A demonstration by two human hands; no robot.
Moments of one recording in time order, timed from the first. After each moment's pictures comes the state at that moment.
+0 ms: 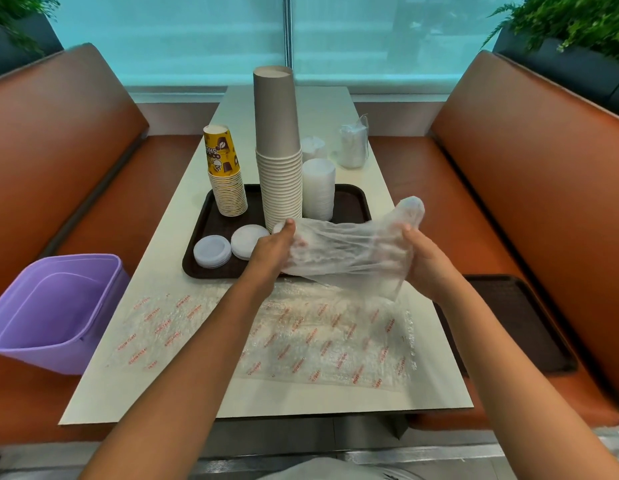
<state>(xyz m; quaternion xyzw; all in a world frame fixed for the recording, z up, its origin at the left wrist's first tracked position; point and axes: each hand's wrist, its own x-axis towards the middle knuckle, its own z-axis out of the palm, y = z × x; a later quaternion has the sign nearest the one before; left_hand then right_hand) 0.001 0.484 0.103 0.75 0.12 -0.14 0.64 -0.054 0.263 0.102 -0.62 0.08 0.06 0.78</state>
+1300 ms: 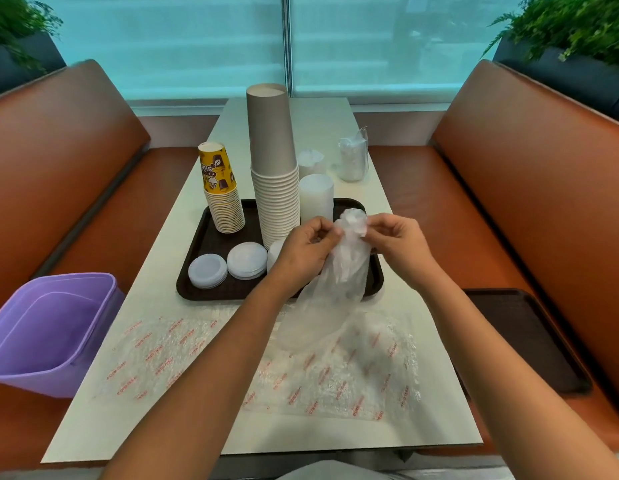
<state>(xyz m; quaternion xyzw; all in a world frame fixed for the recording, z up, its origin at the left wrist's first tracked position) 0.009 0.442 0.128 0.73 -0.12 -0.08 0.67 -0.010 0.288 0.128 -0.75 0.01 -0.08 0.66</state>
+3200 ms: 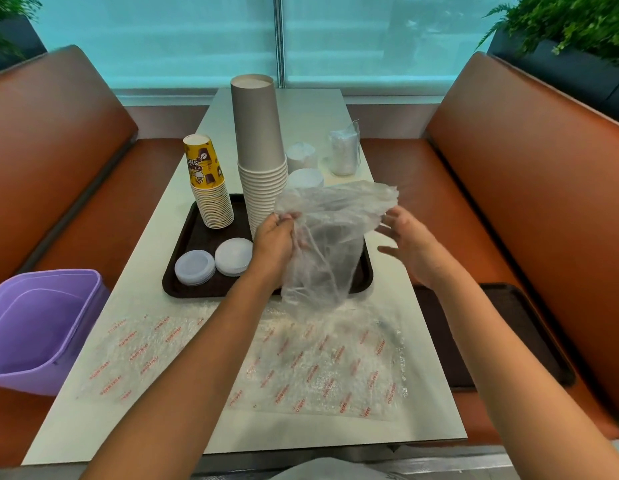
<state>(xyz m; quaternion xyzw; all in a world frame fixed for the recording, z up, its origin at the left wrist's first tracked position) 0.033 0.443 0.121 0.65 0.10 -0.06 0.75 -0.004 0.238 0.118 -0.69 0.07 0.02 0.72</state>
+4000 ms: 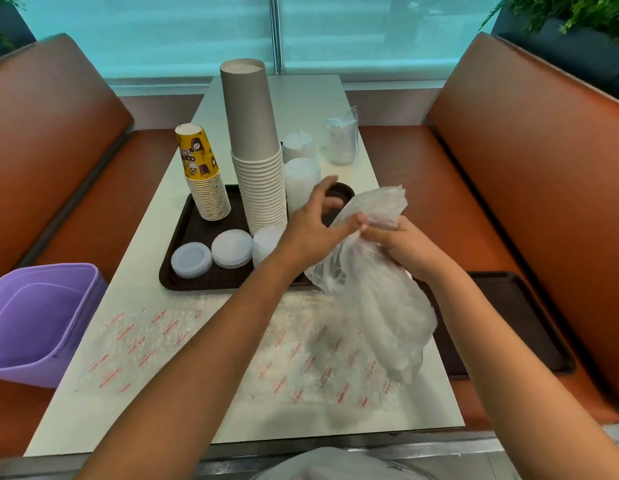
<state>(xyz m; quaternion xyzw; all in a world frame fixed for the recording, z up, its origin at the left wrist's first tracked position) 0.022 0.416 0.130 0.83 -0.18 -0.06 0.53 -0.007 0.247 0.112 -0.77 0.04 0.06 0.64</state>
